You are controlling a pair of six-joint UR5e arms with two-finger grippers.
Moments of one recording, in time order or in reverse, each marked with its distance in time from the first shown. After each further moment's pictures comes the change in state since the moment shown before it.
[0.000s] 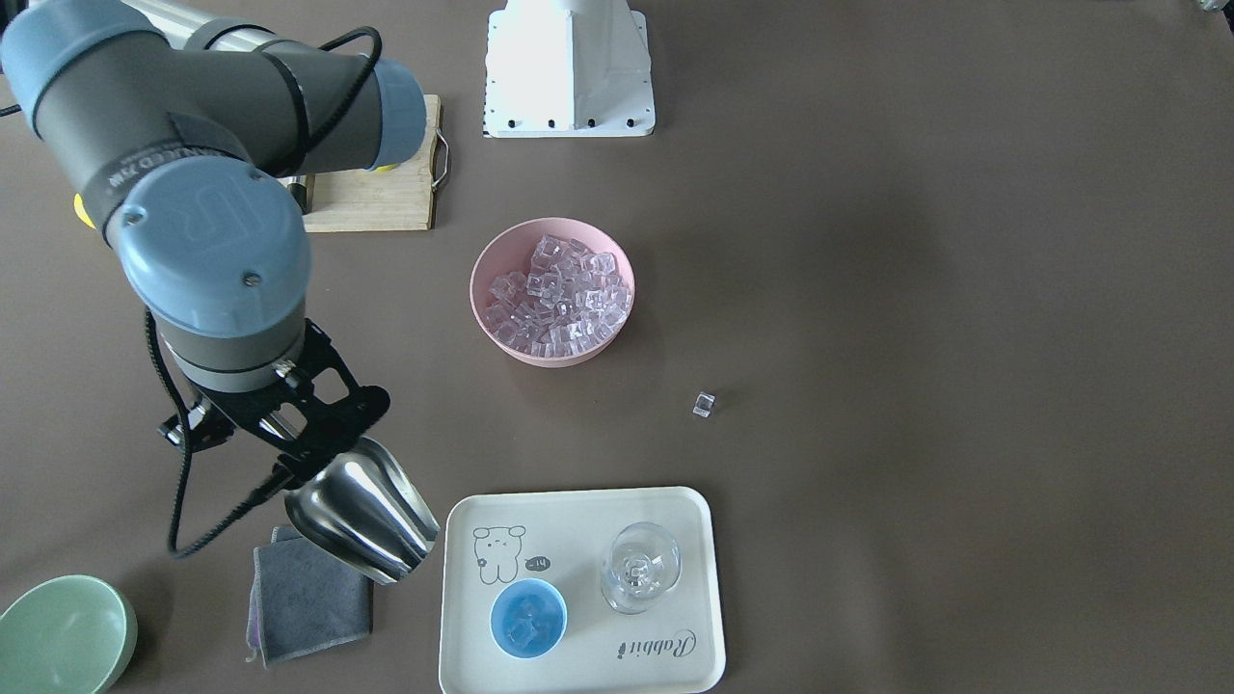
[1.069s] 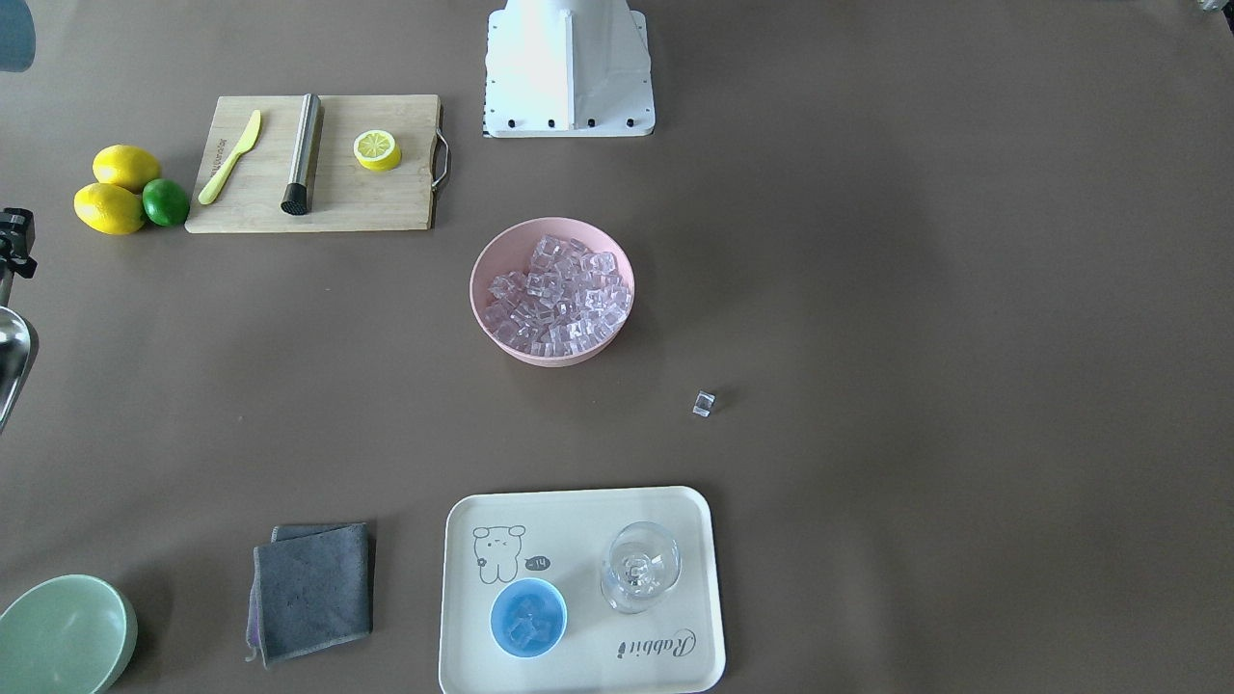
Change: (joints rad) left arm -0.007 0.000 0.008 0.000 -0.003 0.001; right arm 0.139 -0.839 0.226 0.704 0.204 0.583
